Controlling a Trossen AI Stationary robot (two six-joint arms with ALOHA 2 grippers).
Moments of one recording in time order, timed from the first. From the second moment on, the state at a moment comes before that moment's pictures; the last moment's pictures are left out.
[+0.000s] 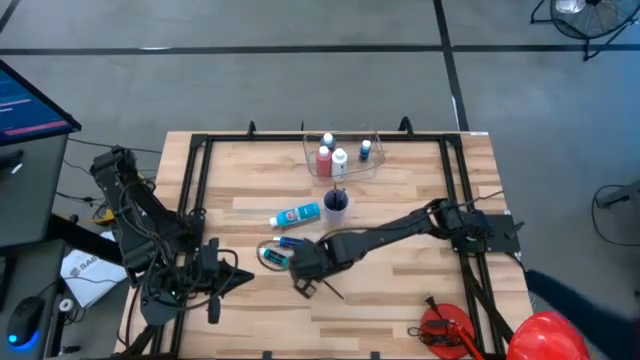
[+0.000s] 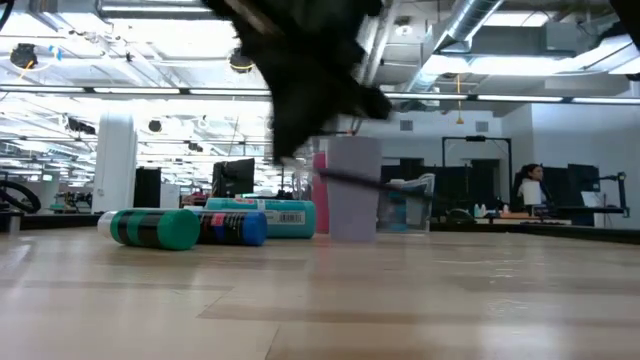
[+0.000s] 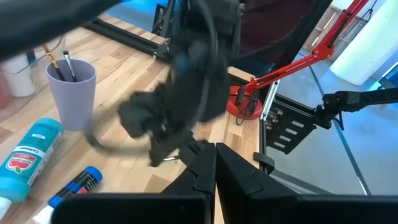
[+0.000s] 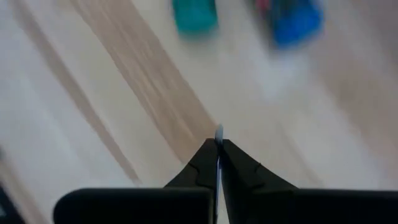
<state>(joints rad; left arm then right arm) -1.03 1.20 1.05 -0.52 -1.06 -0.95 0.31 2.25 1.93 -0.93 0.10 0.91</state>
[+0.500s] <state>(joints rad) -1.03 1.20 1.05 -0.52 -1.05 -0.97 0.12 2.14 2.31 -0.88 0.48 0.47</state>
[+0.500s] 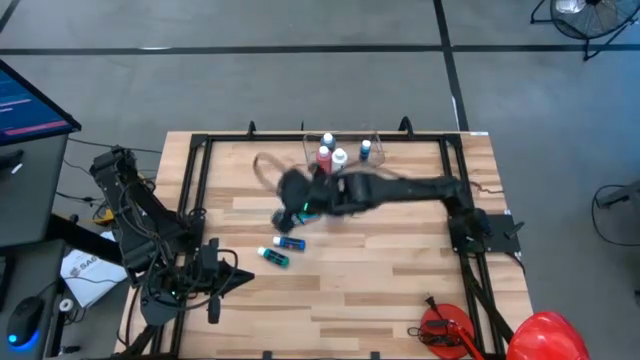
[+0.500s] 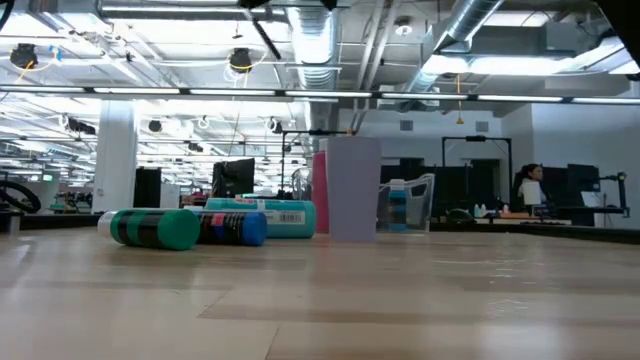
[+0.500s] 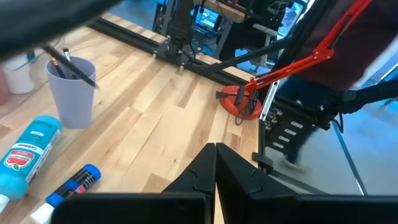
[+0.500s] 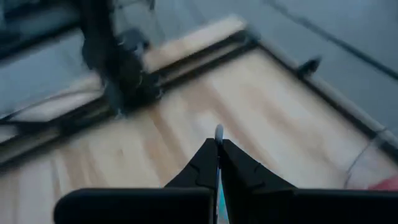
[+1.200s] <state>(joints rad) -1.02 1.20 0.90 -0.41 -1.01 -1.21 -0.06 1.69 1.54 -0.36 0.60 0.40</state>
